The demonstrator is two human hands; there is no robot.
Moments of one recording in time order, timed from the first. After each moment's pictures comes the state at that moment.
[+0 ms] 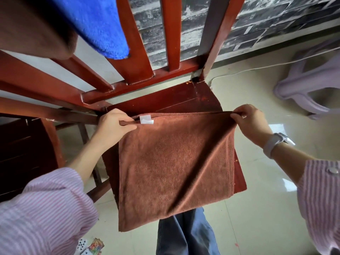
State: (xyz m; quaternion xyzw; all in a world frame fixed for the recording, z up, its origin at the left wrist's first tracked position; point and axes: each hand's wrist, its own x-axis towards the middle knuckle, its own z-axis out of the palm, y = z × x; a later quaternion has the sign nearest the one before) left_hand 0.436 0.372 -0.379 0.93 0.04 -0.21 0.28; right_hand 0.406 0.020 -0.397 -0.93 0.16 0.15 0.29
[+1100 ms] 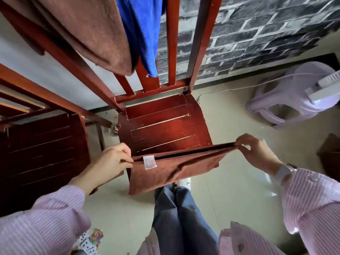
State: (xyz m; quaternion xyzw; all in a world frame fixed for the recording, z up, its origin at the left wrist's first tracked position) left_hand 0.295 0.399 -0.193 0.91 -0.12 -0.29 0.26; right_hand 0.276 -0.011 -0.228 -0.95 0.05 0.17 0.27
